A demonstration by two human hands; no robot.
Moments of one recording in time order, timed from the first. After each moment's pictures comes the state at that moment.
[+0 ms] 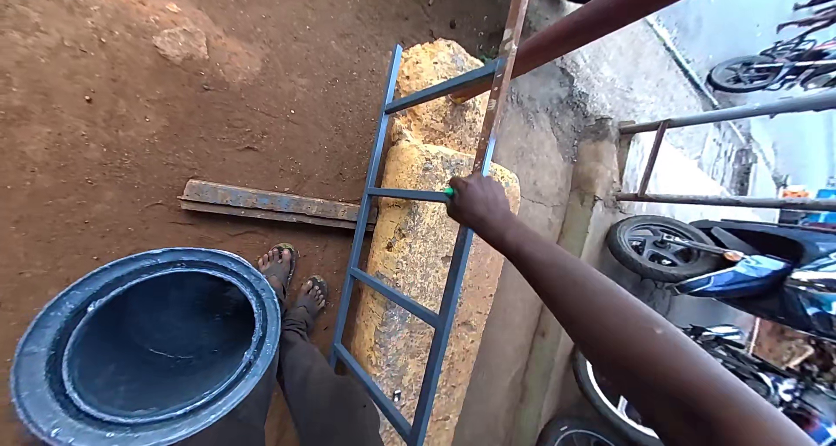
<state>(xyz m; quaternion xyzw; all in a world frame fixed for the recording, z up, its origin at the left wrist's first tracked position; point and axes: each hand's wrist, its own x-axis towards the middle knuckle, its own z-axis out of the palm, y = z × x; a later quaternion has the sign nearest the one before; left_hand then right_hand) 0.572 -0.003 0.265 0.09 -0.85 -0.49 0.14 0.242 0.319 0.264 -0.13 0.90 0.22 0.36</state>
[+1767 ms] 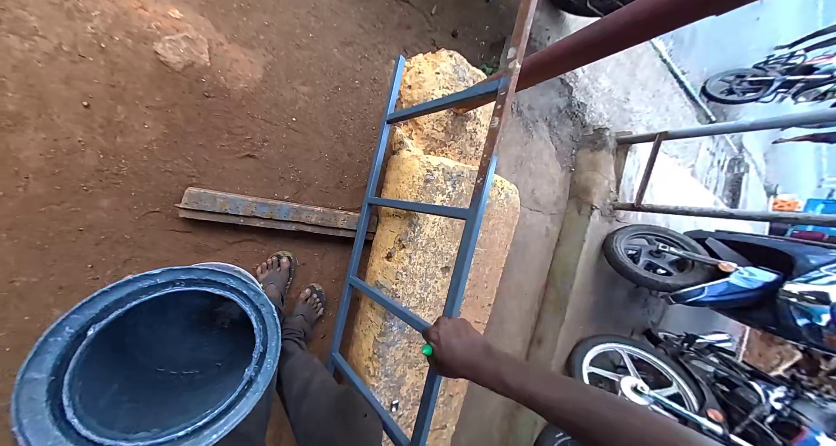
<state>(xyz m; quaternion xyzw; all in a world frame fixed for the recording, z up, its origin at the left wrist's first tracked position) 0.504 0.018 0.311 0.11 -0.87 -0.48 -0.02 0.389 0.329 0.291 -0.17 0.68 0.19 0.69</state>
